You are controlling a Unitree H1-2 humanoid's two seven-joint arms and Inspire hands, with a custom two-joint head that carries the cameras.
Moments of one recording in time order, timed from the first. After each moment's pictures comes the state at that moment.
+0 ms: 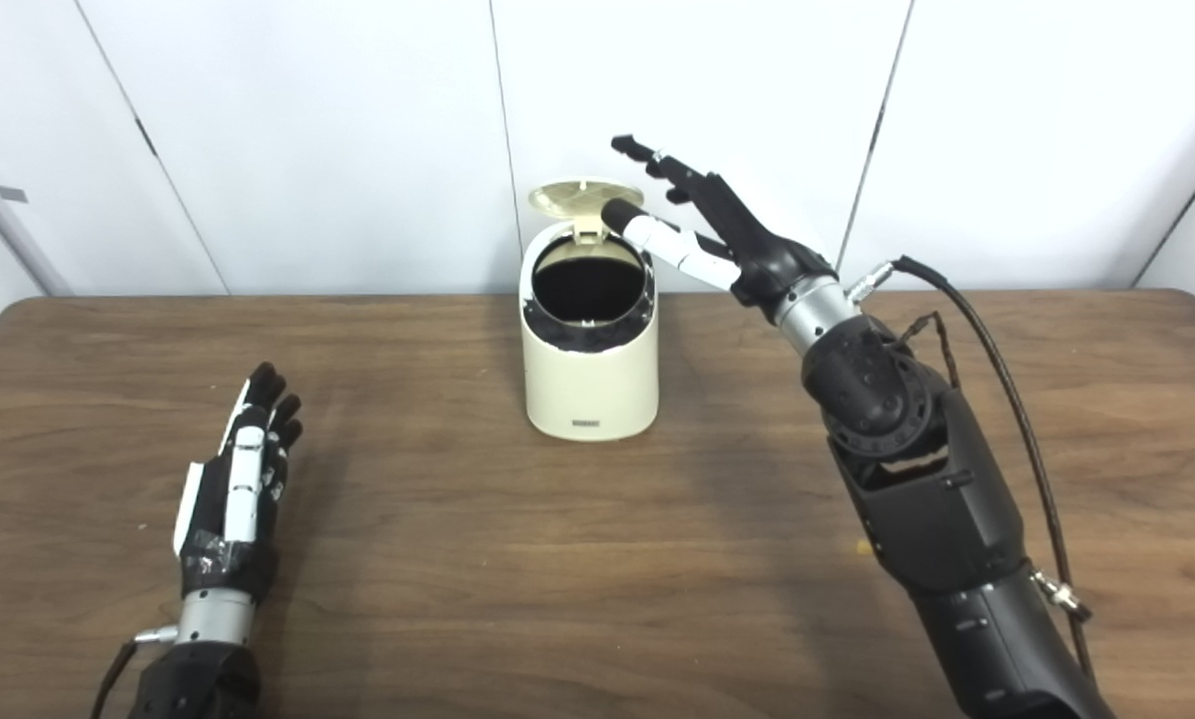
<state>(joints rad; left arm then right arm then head) -0.05 0.06 0.15 0.02 -0.12 -0.14 0.00 -0.63 -0.29 0.20 -0.07 -0.44 0.23 0.26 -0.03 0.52</state>
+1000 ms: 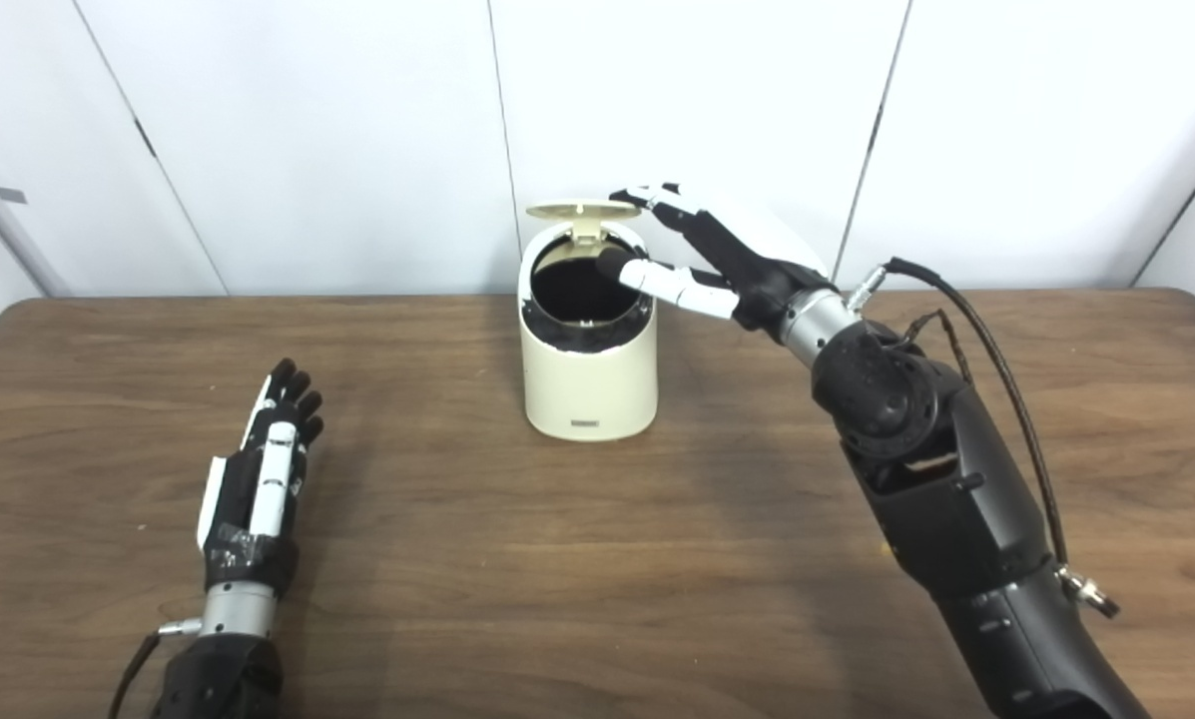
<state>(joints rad) -0.07 0.03 0.13 0.04 -0.08 -0.14 0.03 -0.63 -0.34 0.25 -0.10 -0.51 0.27 0.38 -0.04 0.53</state>
